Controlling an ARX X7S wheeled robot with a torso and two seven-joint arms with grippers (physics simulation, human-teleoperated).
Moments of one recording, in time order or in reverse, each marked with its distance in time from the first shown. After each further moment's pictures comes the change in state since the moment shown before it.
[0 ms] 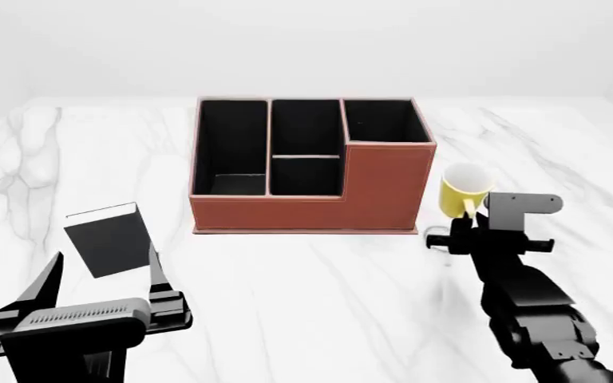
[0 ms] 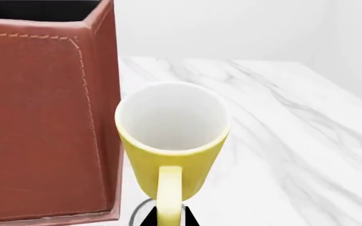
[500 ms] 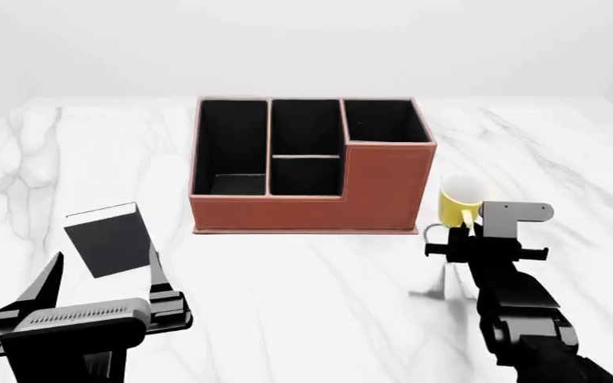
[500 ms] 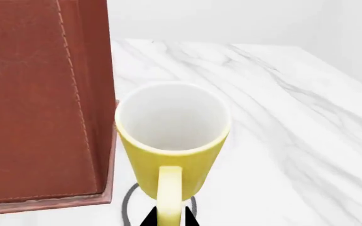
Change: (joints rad) left arm 0.000 -0.006 0.005 0.002 -0.004 0.000 -0.007; right arm 0.088 -0.112 0.029 0.360 -0.078 -0.144 -0.110
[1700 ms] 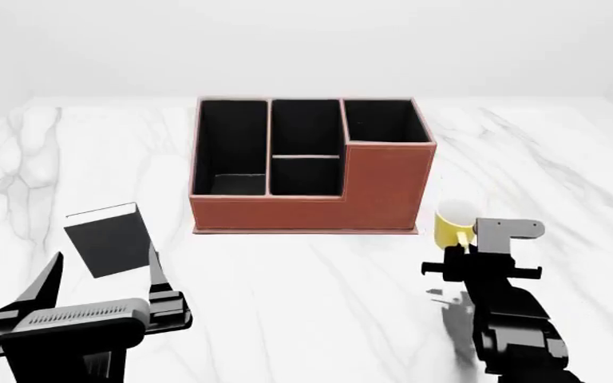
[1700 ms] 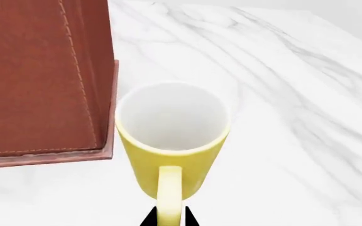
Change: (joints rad) left arm -0.001 -0.013 0.007 -0.003 -0.012 0.008 -0.014; right arm -0.032 -0.065 0.532 0.045 -0.514 0.082 -0.098
